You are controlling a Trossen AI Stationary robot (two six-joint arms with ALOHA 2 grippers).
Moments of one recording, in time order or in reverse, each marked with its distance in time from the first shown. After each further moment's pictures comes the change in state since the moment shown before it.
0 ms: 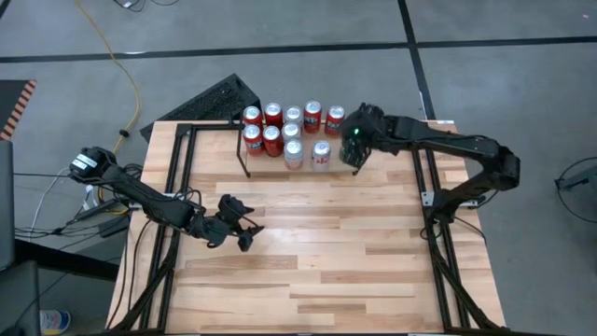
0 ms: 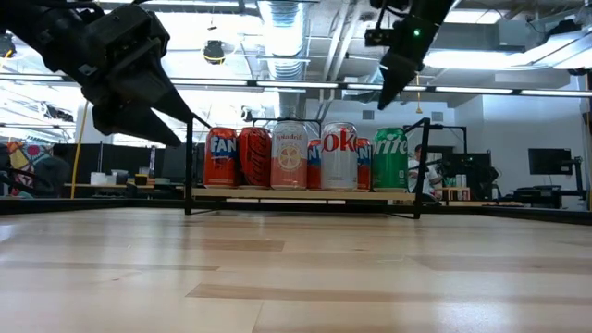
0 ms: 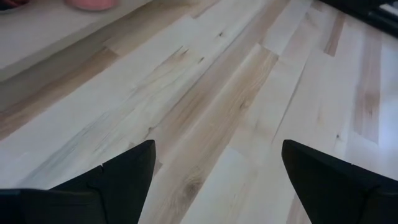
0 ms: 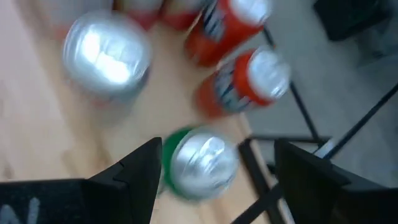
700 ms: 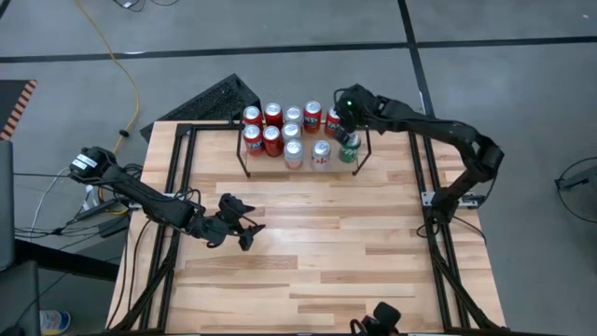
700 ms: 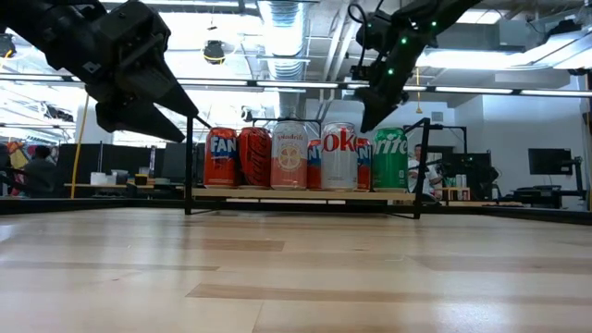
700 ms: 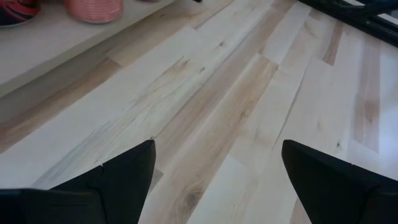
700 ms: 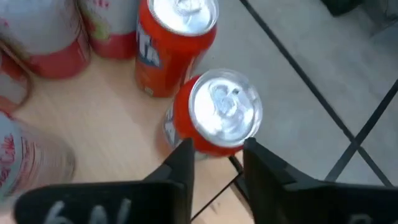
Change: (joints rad) left arm 0.000 0.000 0.000 0.029 -0.029 0.025; right arm -0.254 0.173 0.029 0.254 -0.162 -0.015
